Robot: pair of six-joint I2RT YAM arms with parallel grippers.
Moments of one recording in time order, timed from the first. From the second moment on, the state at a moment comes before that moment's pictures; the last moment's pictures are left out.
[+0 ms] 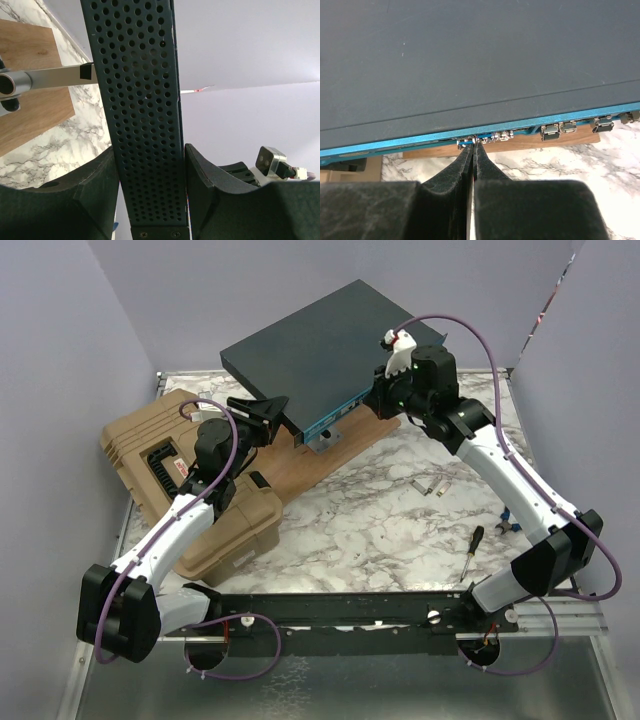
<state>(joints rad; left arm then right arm) -0.35 1.17 0.80 0.37 0.03 -1.40 0.52 1.53 1.58 -0.43 -0.14 0.08</state>
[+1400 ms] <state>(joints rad) -0.37 1.16 0.78 0.35 0.01 -1.38 0.53 1.24 1.17 -0.22 0.20 0.25</state>
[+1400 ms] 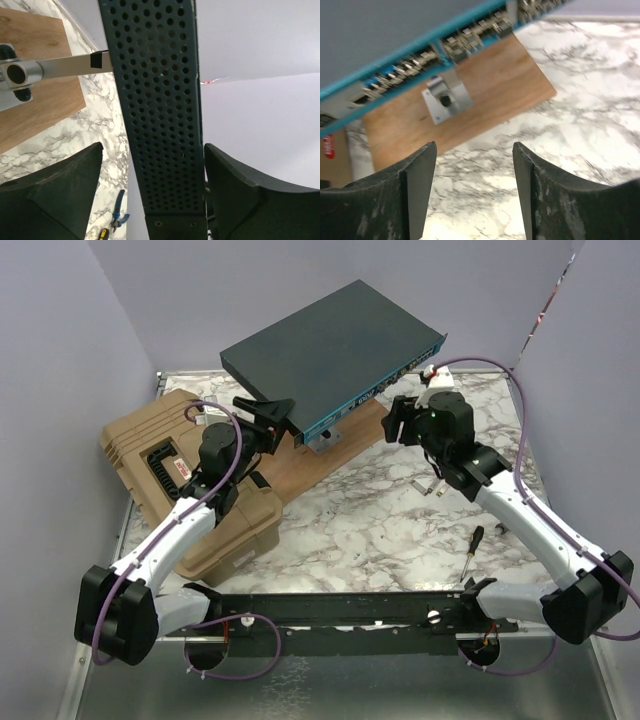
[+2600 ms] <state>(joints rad) -0.38 0.74 0.77 0.00 -0.24 -0.55 0.26 1.55 0.97 -0.44 0.24 0.52</state>
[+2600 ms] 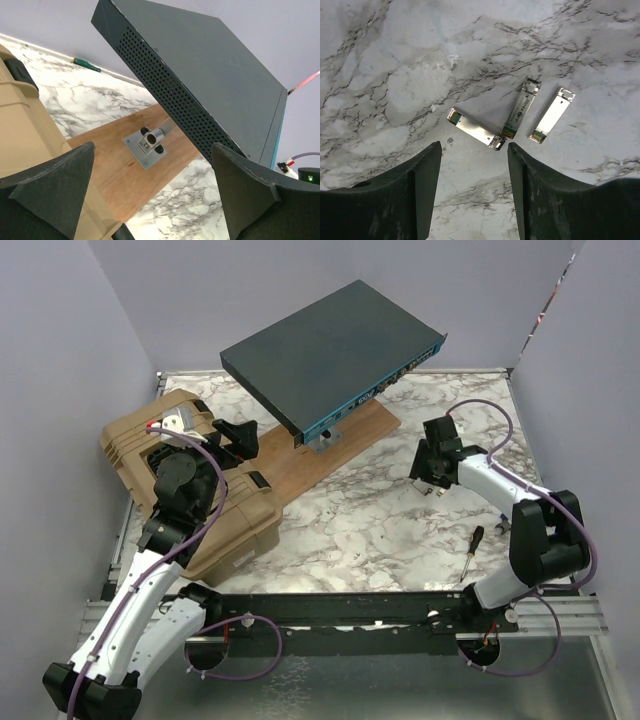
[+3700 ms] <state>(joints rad) -0.38 0.75 0.74 0.05 -0.19 -0.50 0.26 1.63 0.92 -0.38 0.06 0.41</state>
